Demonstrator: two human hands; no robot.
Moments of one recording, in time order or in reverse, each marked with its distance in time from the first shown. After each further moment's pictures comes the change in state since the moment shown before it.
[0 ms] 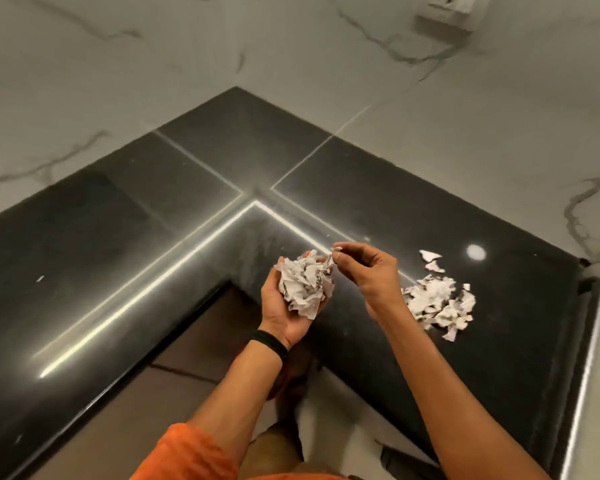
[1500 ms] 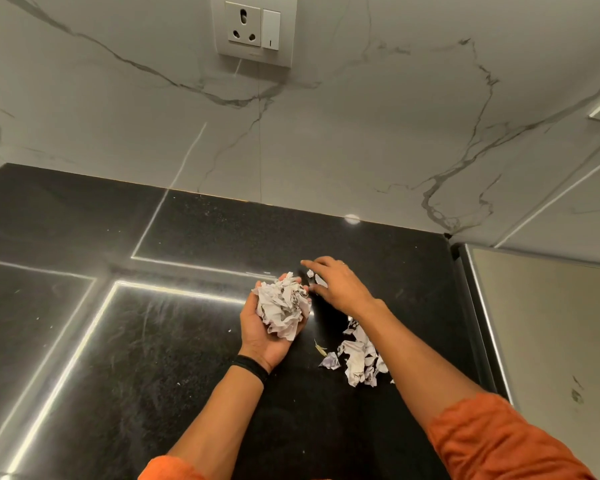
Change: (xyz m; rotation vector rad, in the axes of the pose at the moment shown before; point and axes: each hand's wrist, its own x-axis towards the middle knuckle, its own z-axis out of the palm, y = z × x) left_hand 0.199 -0.046 0.078 0.165 -0.035 -0.499; right_hand 0.155 0.012 -0.160 -1.361 0.085 0.077
